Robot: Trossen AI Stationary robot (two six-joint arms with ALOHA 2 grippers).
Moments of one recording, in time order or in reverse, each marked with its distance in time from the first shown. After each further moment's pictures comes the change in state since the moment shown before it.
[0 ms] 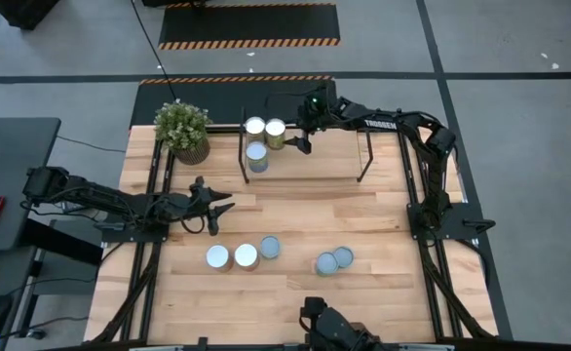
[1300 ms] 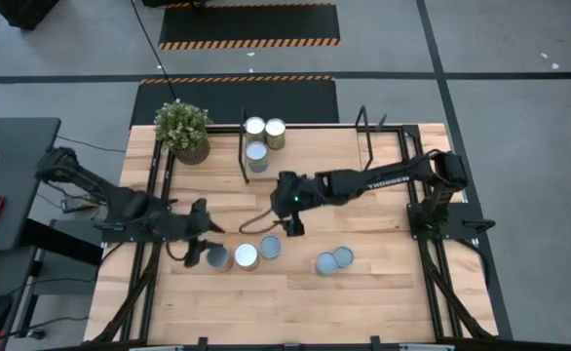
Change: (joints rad) left arm -0.418 -0.006 0.574 -0.932 0.136 -0.294; right arm 0.731 -0.134 0.000 -0.274 0.591 0.231
